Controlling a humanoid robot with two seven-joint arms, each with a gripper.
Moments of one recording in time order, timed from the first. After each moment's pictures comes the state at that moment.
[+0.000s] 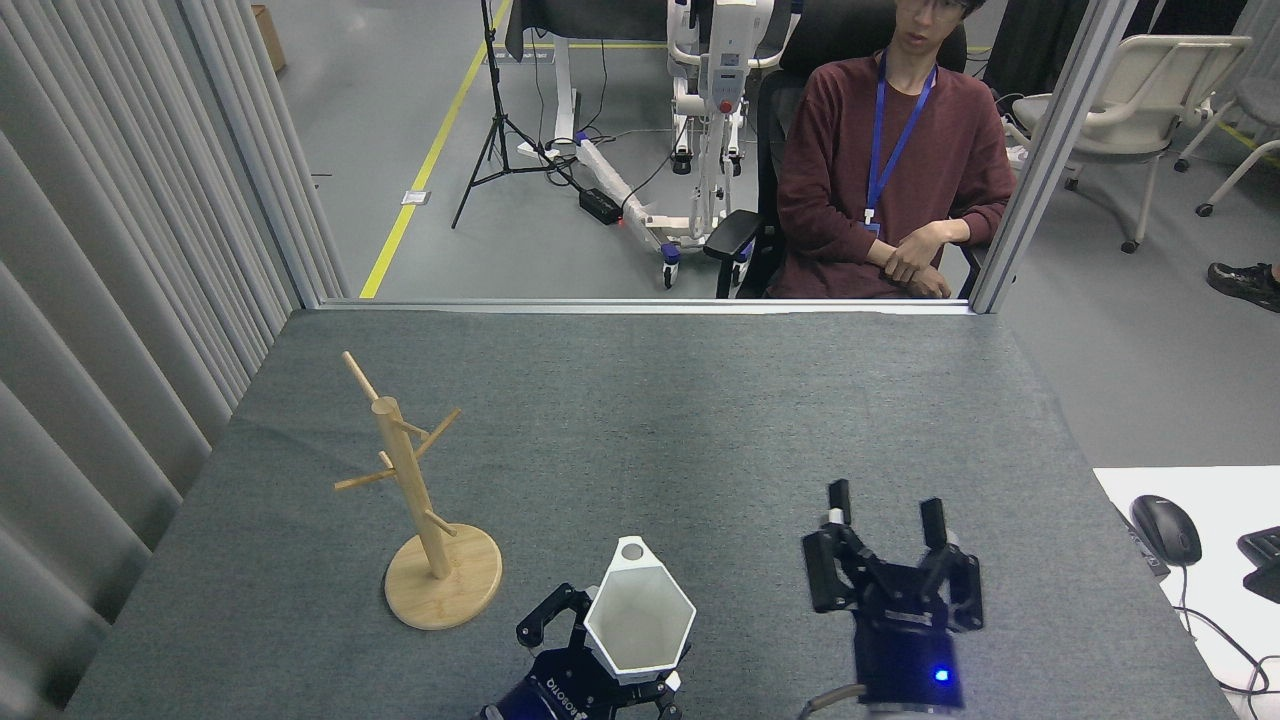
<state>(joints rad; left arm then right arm) 0.04 -0.06 -0.26 -1.54 -1.87 -0.50 0.33 0.06 0.18 -0.05 -1.67 1.35 -0.04 -0.24</state>
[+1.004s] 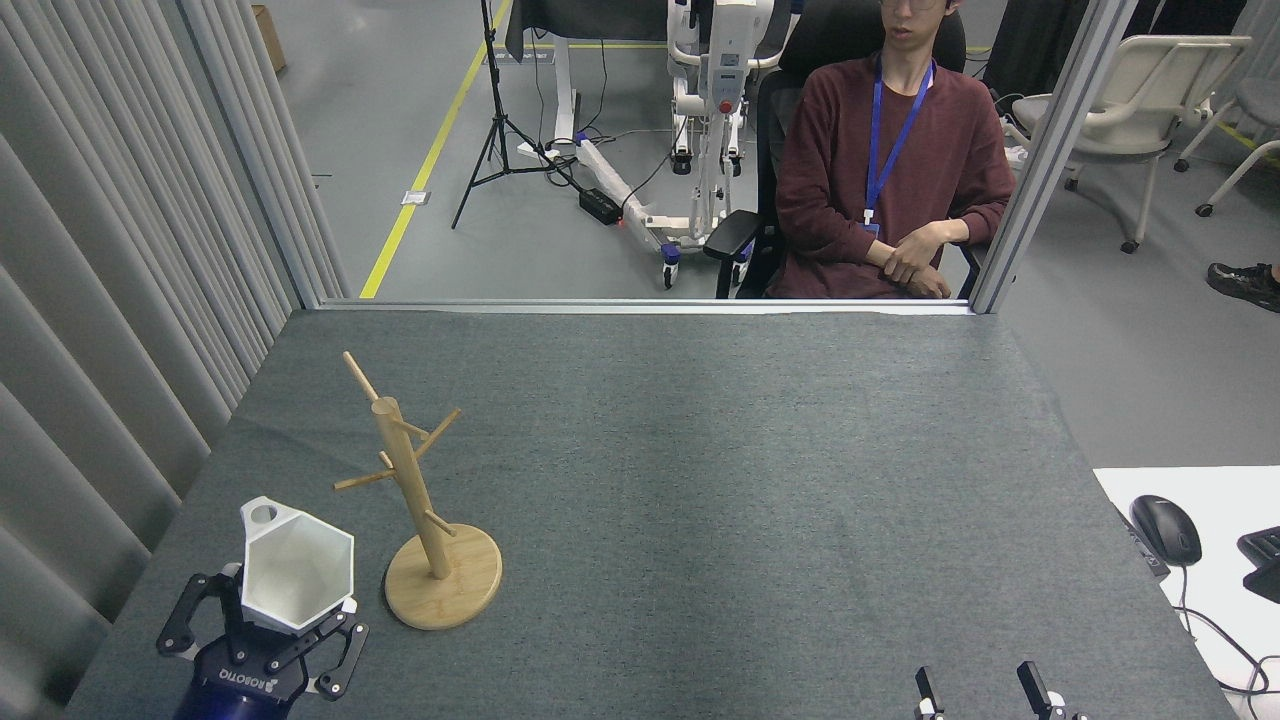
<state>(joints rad) 0.12 0.02 0.29 -1.68 -2.01 -0.33 0.41 0.35 0.06 -0.24 -1.68 1.52 -0.32 -0.26</state>
